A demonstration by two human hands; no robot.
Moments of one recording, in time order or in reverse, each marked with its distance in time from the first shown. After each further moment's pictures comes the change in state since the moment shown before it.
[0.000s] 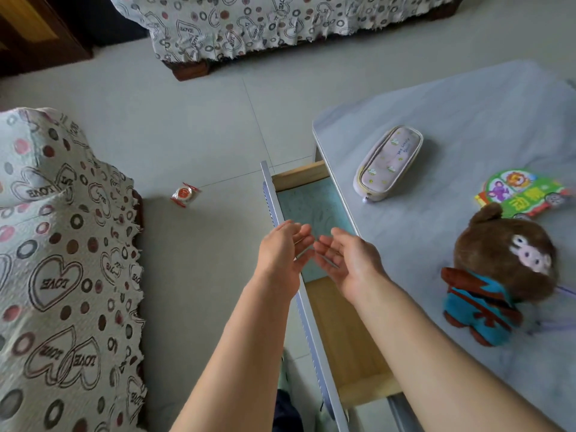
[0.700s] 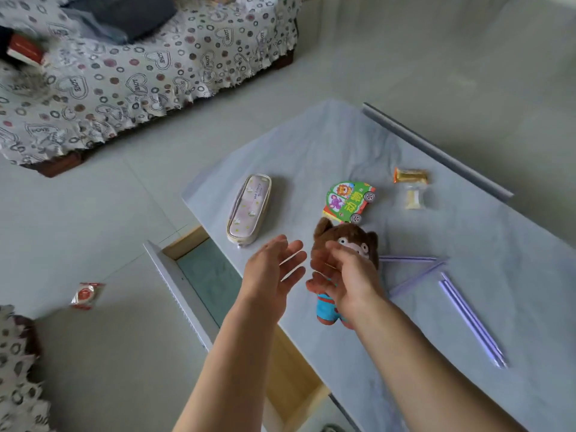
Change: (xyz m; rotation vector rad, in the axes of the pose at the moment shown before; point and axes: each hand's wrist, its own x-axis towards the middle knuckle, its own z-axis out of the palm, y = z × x) left_hand -0.089 -0.054 0.168 0.257 -0.356 -0.053; right_hand -0.075 -0.112 -0.162 0.260 0.219 -0.206
